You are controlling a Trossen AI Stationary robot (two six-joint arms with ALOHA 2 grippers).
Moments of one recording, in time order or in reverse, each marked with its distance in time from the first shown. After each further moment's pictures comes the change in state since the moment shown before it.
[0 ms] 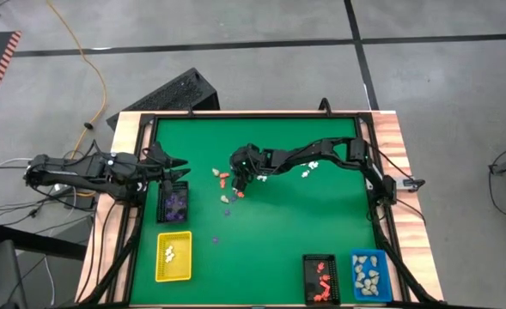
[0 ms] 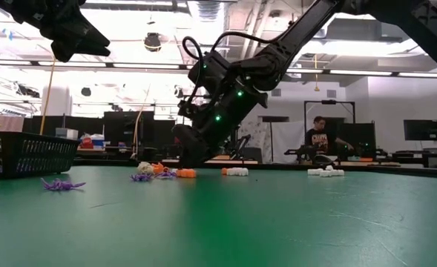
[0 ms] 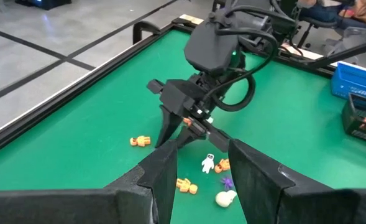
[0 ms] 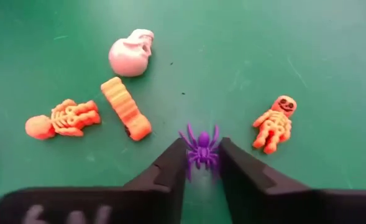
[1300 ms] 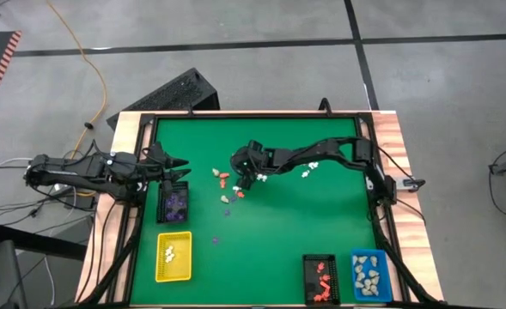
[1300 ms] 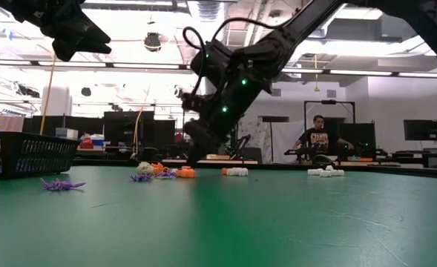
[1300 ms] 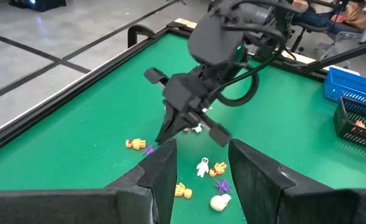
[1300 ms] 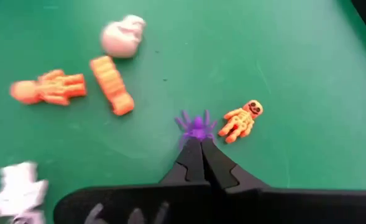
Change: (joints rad) left arm 0.000 0.000 0.000 0.021 0.018 0.001; right arm 0.021 -0.072 -0.003 -0.091 0.062 -0.122
